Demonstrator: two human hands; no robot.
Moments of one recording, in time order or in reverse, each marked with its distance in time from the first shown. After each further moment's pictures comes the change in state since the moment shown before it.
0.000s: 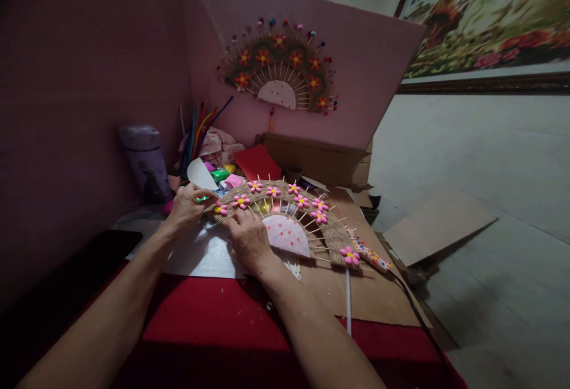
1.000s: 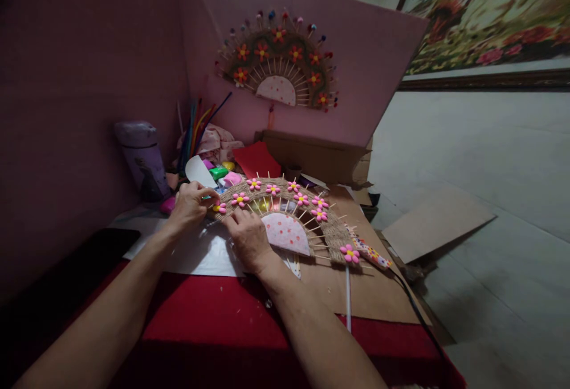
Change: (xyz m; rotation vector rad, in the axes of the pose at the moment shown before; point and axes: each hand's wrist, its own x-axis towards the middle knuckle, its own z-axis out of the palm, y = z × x) left_hand -0.003 0.010 0.001 0.134 -0.048 0.051; right_hand 0.000 0.004 0.008 -0.050 -0.029 -0.037
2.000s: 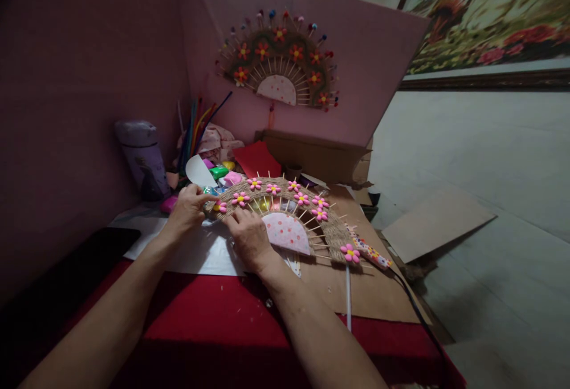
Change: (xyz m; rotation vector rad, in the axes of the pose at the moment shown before) left_hand -0.012 -0.002 -0.001 -0.025 0.015 0.072; right_hand 0.001 -0.001 -0.003 0.016 -0.012 0.001
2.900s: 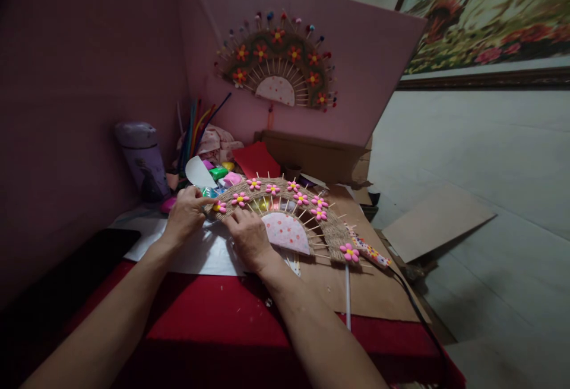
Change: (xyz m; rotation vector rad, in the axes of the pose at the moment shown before) left_hand -0.008 0.012 -0.008 0.110 -0.001 -0.050; right_hand 0.000 0.001 0.000 0.000 -0.009 -0.001
